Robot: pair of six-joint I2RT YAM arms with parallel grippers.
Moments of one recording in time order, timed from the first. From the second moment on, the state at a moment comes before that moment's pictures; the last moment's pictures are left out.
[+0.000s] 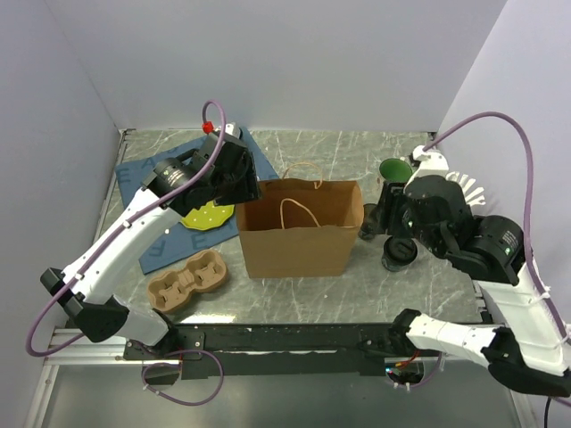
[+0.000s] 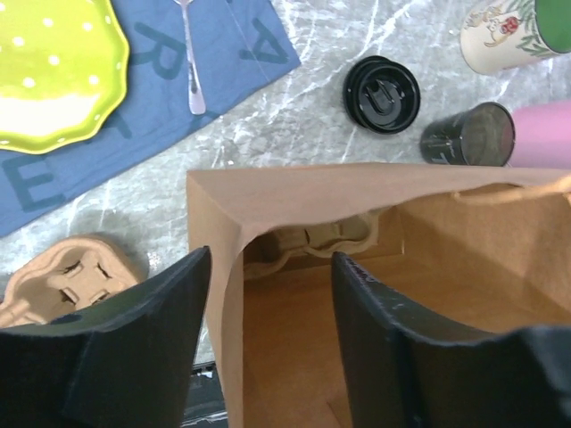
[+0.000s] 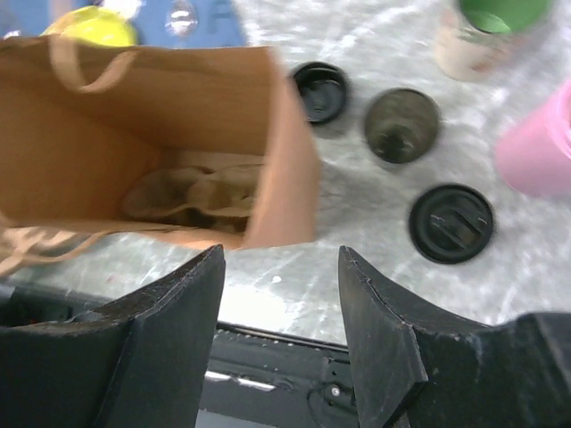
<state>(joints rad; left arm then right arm) -0.73 1.42 1.72 -1.09 -0.24 -0.74 0.81 0.98 1.63 -1.30 0.47 0.56</state>
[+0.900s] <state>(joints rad) -0.69 1.26 1.64 -1.08 -0.15 -0.72 0.07 1.10 1.16 -1.16 0.20 0.49</state>
